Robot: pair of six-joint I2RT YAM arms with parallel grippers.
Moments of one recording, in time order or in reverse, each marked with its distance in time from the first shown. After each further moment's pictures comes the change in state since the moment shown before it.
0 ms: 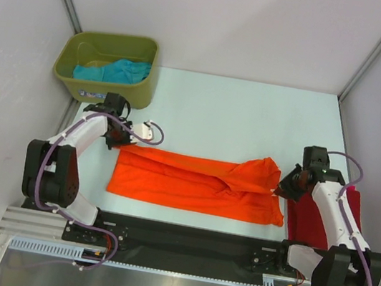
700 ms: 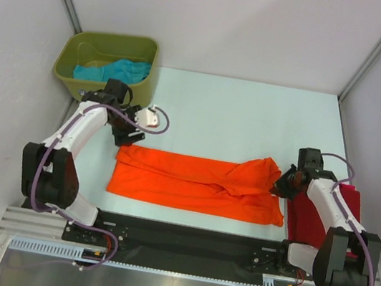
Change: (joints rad) left arm -0.024 -0.006 0.159 -0.146 0.132 -0.056; right arm -0.014 0.083 -0.084 0.172 -0.040 0.022
